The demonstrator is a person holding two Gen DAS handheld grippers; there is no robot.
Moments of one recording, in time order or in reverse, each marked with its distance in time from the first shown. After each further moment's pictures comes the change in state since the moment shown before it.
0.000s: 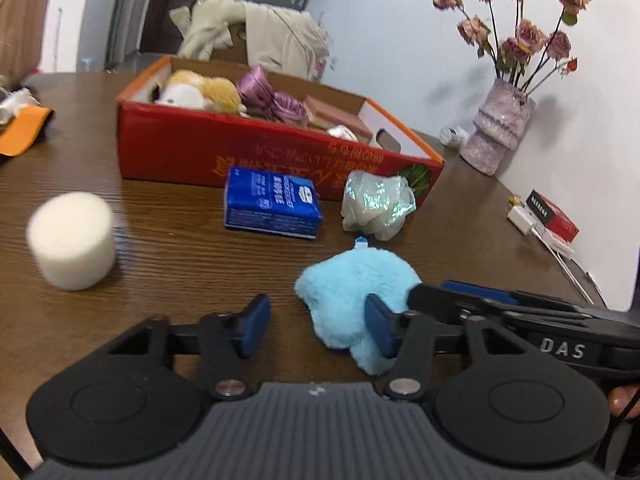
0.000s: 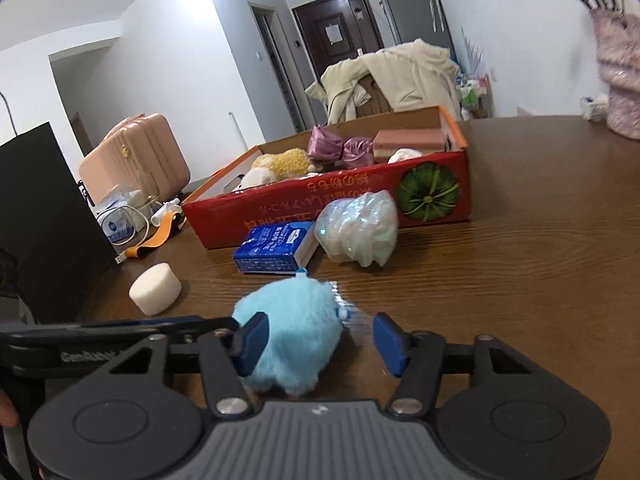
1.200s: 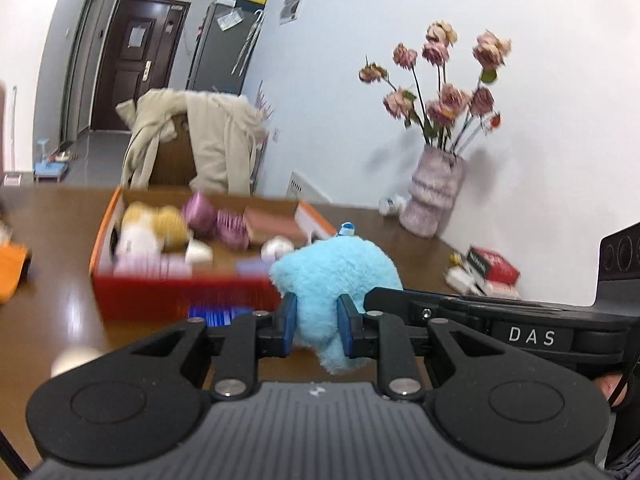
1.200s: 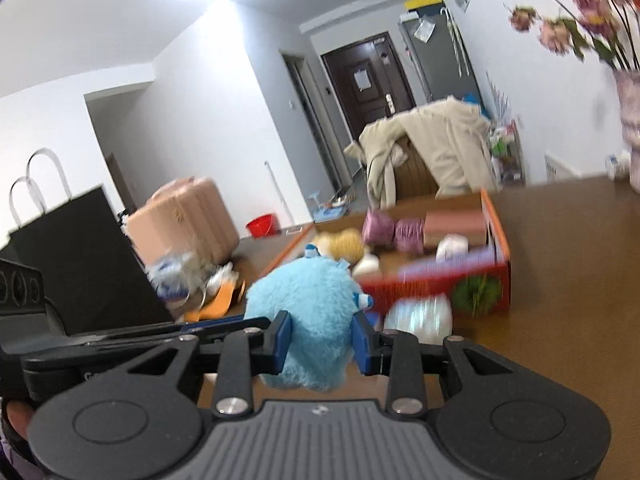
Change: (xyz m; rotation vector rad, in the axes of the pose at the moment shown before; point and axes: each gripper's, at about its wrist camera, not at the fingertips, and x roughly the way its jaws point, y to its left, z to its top) left arm -0.068 -0.030 0.081 0.145 -0.210 -0.117; right arm -0.055 0.036 0.075 -0.010 -0.173 0.090
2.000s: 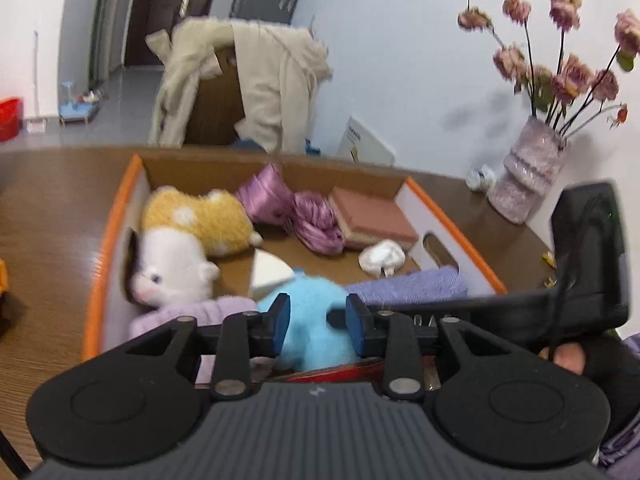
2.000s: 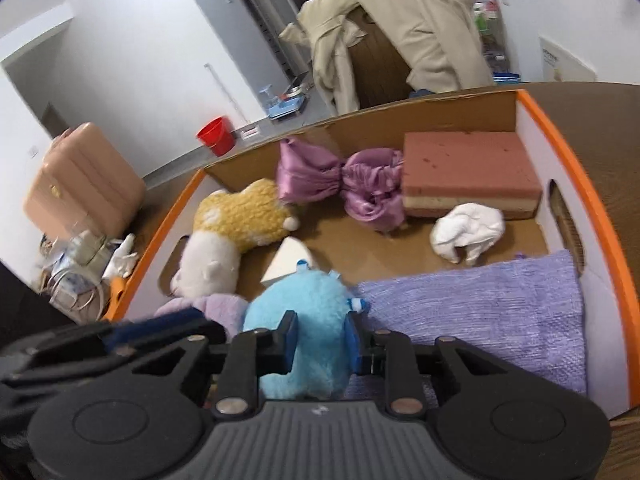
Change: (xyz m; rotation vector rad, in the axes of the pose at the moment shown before) left arm 0.134 0.101 0.042 -0.077 0.191 0.122; right arm 0.237 -0.076 0.039 0.114 0.423 -0.050
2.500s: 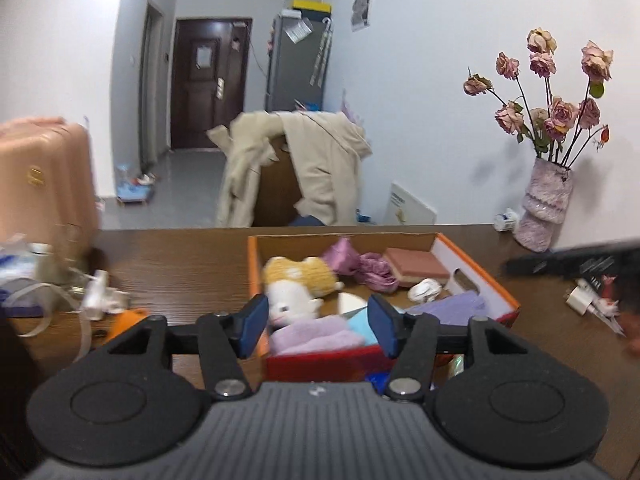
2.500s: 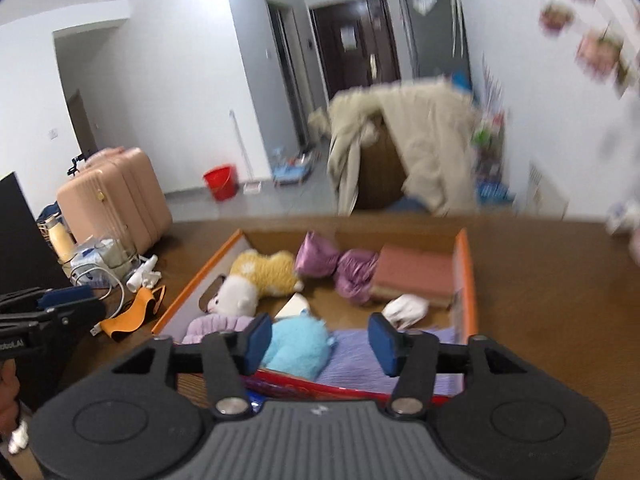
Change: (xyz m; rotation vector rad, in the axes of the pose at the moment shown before) left arm -0.150 0.003 -0.028 0.106 -0.217 0.191; right arm -0.176 0.037 -0.031 -0.223 -0.309 -0.138
